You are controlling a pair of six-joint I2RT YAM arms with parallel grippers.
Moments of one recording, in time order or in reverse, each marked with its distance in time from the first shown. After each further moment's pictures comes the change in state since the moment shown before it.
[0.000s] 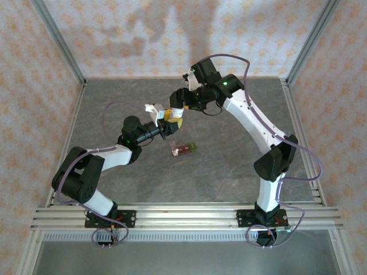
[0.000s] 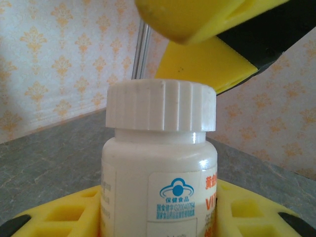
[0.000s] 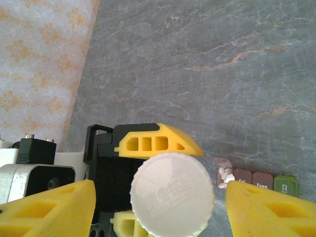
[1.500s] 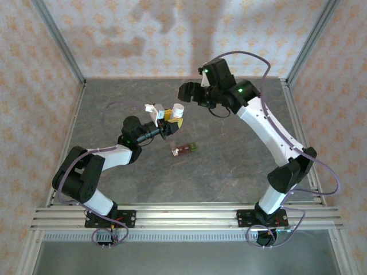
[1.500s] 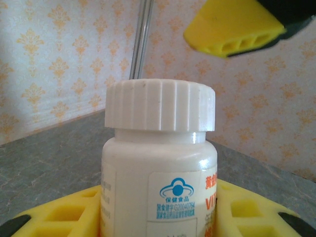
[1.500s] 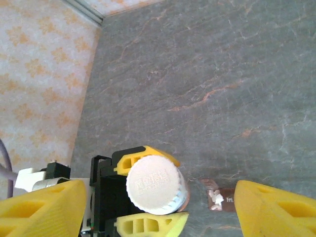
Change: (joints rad) left arm 0.000 0.005 0.000 0.016 0.009 -0.007; right arm -0.016 -0.184 -0.137 0.115 0.180 0.106
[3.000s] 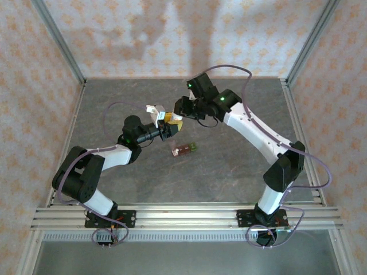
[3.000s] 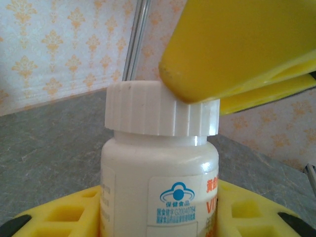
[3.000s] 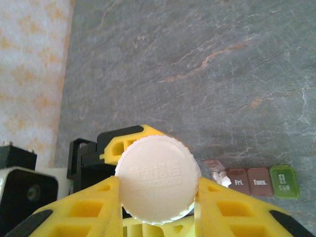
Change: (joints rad) left arm 0.006 0.000 0.000 -0.075 0.030 -0.018; right arm 0.113 0.029 -0.165 0.104 0.084 0.156
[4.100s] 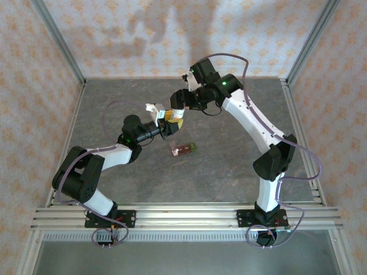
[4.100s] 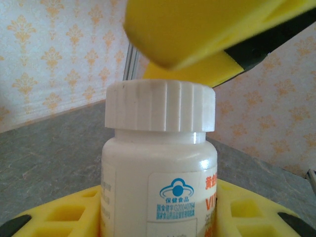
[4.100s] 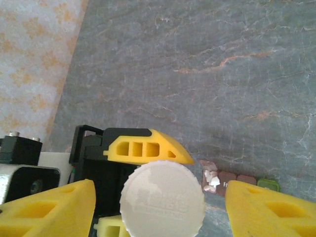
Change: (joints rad) left arm -0.001 0.000 0.014 0.032 0.000 0.002; right arm -0.095 0.164 0.311 -0.241 -0.220 -0.318
